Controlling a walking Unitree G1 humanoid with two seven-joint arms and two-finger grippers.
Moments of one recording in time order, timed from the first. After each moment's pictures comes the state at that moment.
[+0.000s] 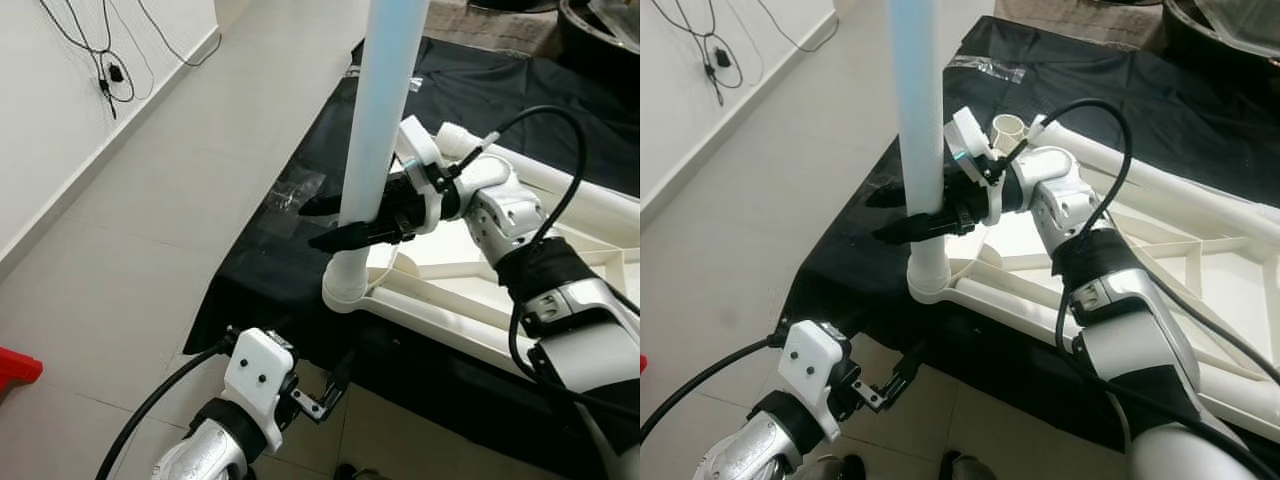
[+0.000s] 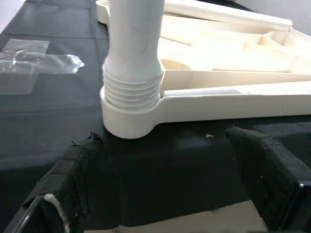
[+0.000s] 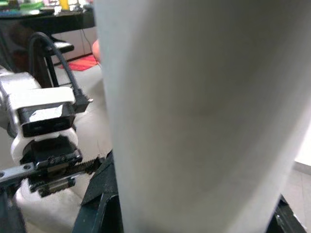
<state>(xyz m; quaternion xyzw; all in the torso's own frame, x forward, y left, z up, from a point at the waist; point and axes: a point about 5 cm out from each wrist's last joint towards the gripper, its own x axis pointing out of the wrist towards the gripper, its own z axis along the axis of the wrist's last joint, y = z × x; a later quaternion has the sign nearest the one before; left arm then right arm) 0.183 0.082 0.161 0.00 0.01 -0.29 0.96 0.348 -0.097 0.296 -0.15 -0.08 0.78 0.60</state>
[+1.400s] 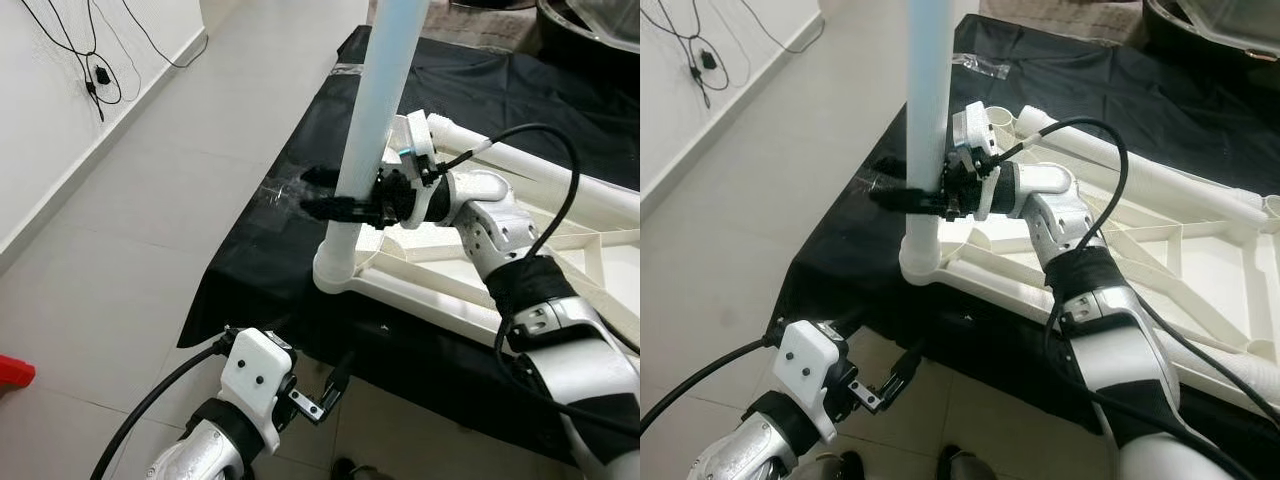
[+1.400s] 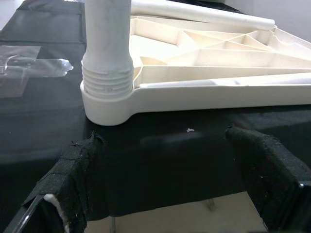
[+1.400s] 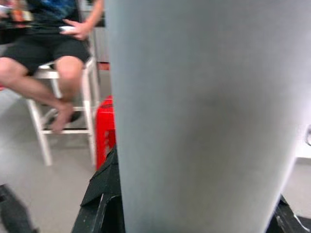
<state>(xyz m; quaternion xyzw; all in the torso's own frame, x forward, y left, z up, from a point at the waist) 0.182 0.084 0.165 0.01 0.01 -0.29 0.96 0.365 -0.113 0.286 -0.10 -0.12 0.62 0.77</state>
